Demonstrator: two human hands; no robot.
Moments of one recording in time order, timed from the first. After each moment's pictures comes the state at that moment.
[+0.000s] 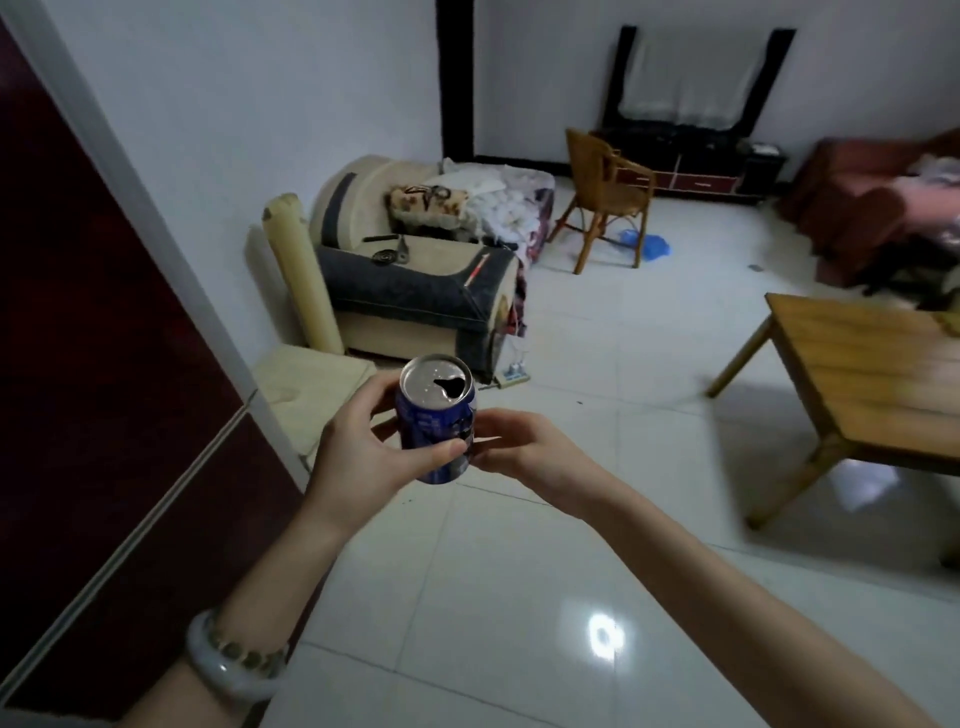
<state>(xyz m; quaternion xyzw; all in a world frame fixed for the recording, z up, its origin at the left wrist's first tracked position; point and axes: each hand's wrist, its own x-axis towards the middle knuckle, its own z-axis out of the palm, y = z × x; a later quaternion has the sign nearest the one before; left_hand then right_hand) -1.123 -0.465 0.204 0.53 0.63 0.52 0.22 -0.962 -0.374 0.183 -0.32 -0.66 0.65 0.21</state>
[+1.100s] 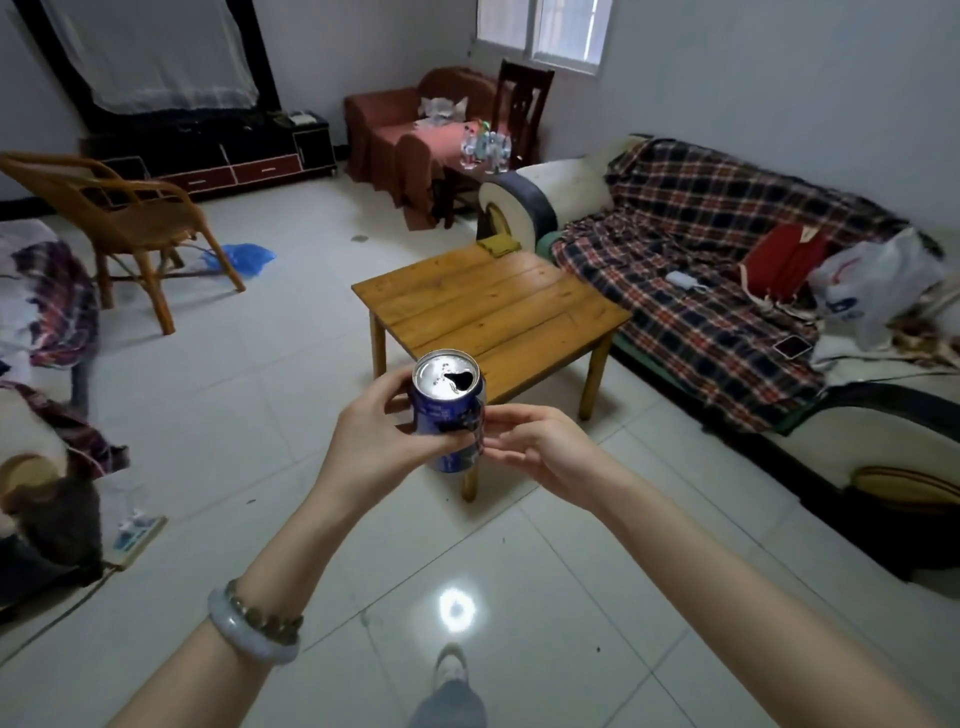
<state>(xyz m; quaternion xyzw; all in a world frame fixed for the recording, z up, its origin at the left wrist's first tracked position) -0.605 -0.054 0.175 0.75 0.35 0.35 0.44 -0.431 -0.129 0.158 -0.55 -0.29 0.59 0.52</state>
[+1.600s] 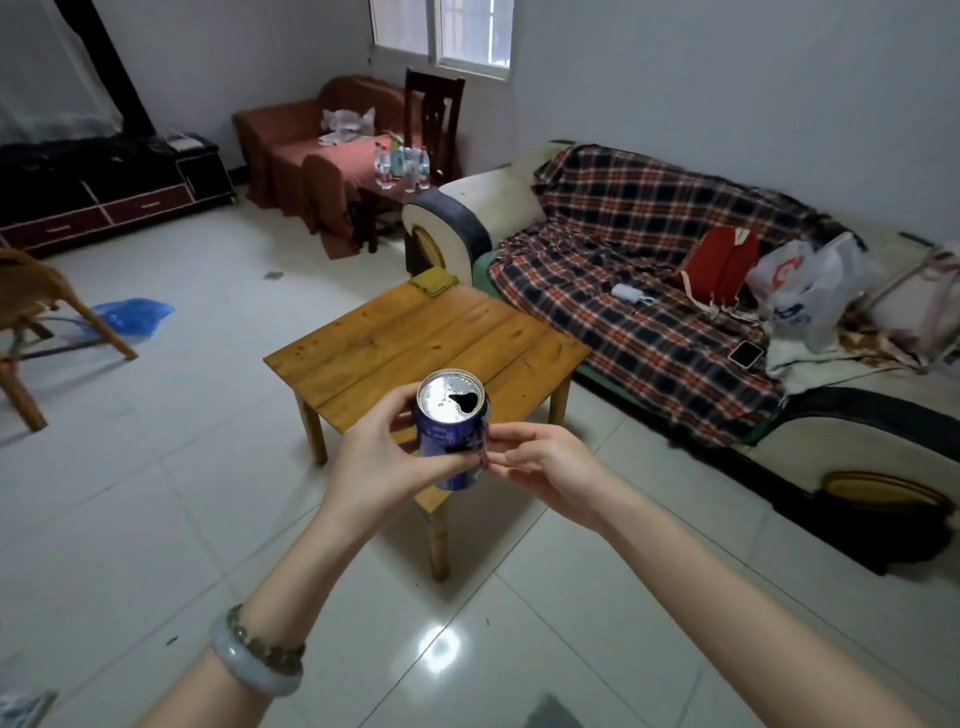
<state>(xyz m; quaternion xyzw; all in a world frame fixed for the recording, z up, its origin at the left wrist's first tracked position) -0.440 0.138 0.181 0.78 0.29 0.30 0.47 -0.284 0.033 0.162 -0.57 -0.22 0.53 0.59</state>
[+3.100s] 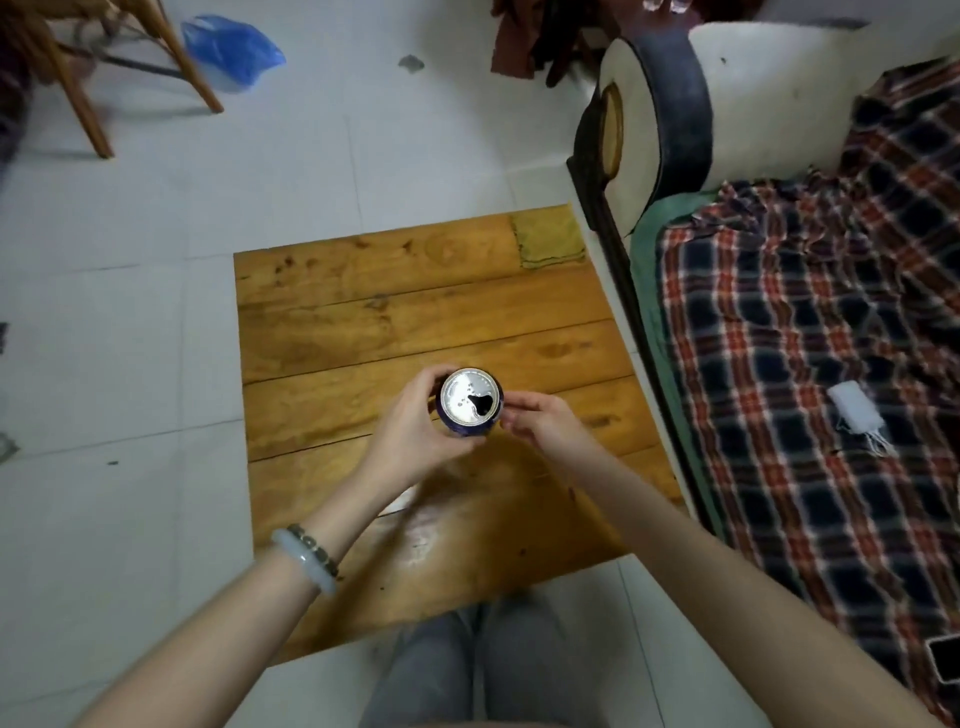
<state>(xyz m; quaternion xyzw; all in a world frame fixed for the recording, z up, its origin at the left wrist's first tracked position) -0.036 0.526 -0.042 0.66 0.55 0.26 0.44 0.138 0.516 -0.041 -0.66 -0.30 0.63 0.28</state>
